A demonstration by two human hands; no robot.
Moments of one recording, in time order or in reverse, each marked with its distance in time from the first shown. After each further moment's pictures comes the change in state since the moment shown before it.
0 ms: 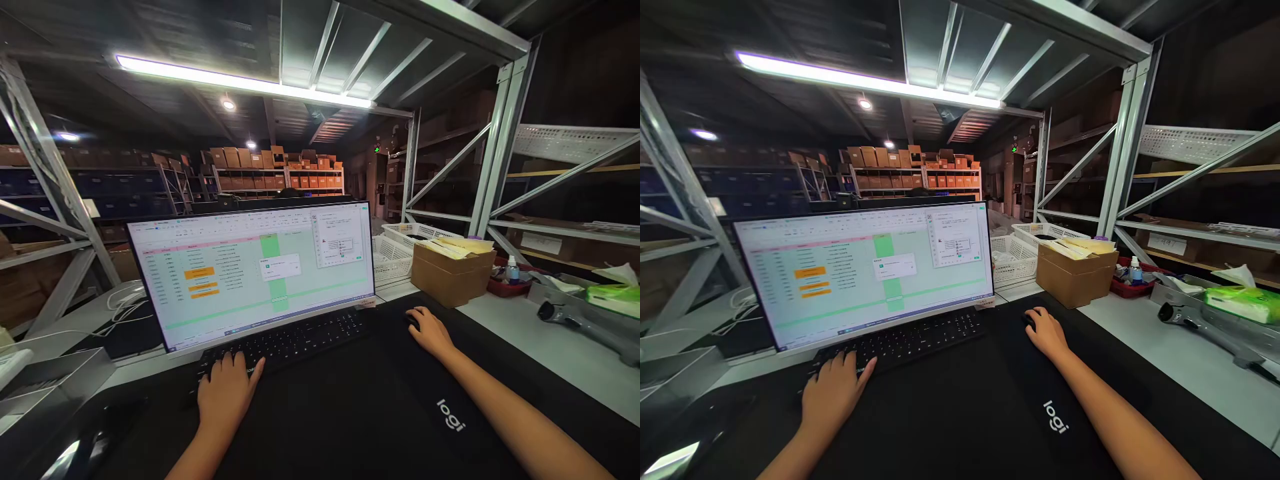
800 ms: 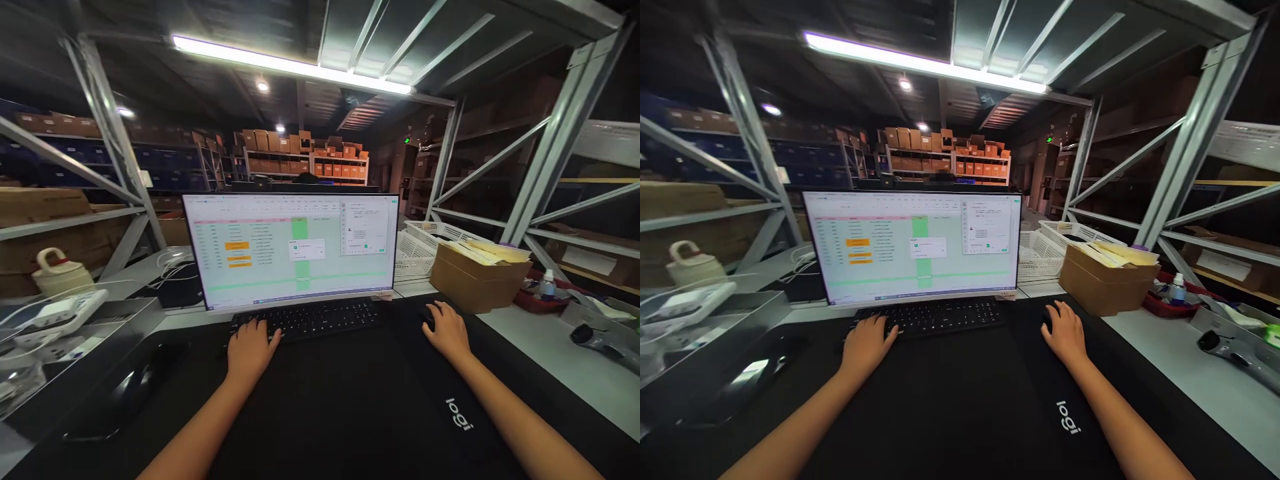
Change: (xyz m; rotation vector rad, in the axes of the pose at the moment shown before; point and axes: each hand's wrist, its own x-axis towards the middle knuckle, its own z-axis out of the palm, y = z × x) left_hand 0.005 -0.009 0.001 -0.218 -0.078 -0.040; right_hand -0.008 -0.014 -0.013 -0.169 0.124 -0.029
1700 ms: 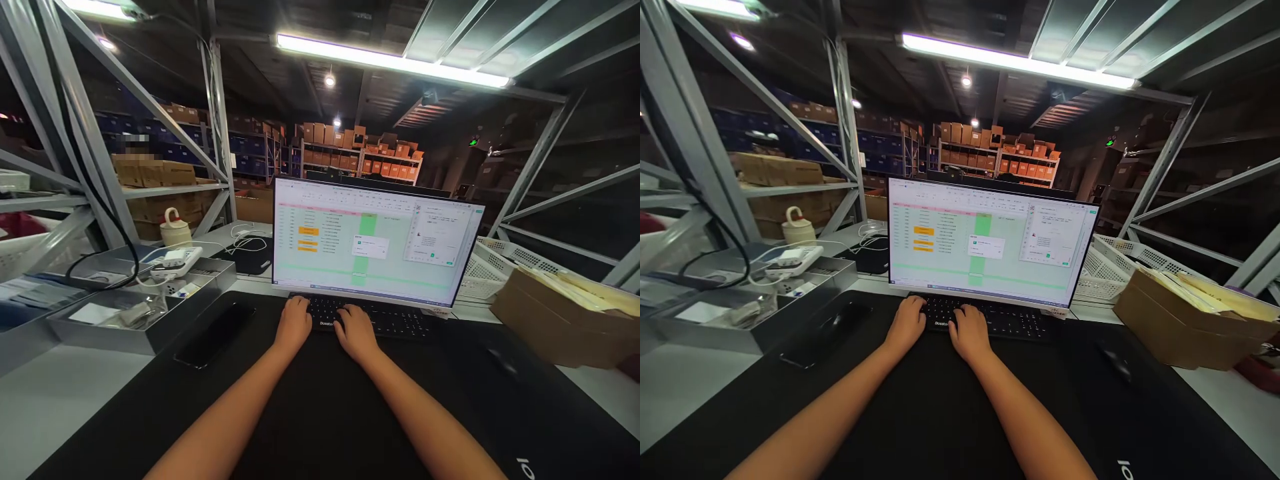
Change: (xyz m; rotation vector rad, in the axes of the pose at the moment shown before) left_hand 0.008 -0.041 0.017 -0.401 0.113 -0.040; right_hand -0.032 -0.330 0.019 0.367 -0.231 -0.599
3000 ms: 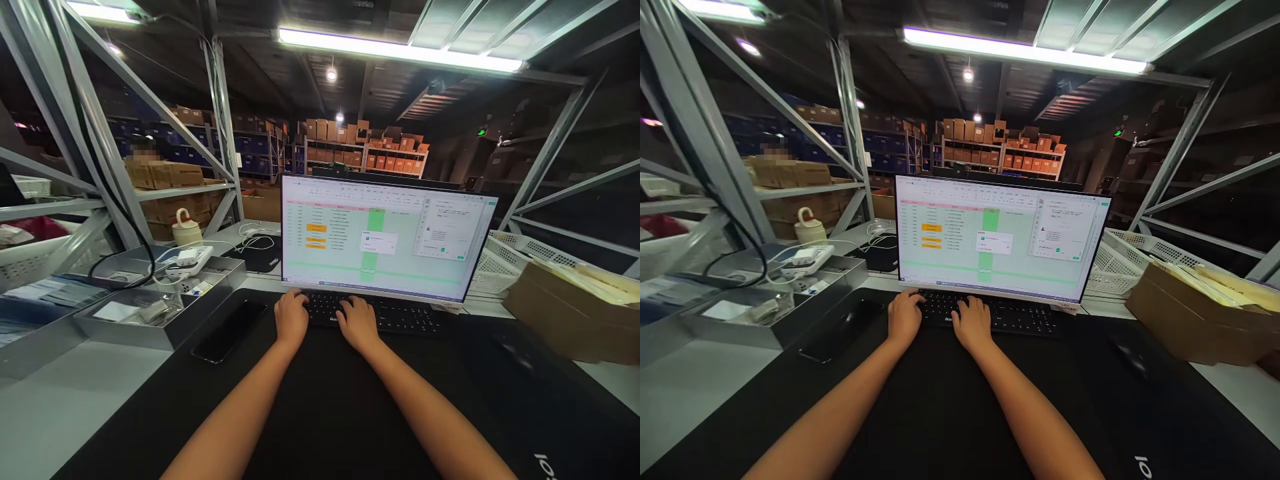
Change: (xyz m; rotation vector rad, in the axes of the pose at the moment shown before) left_hand -0.002 -0.009 -0.019 0.054 0.131 -0.194; right_hand 0.016 -0.018 0.005 -0.026 -0.032 0.104
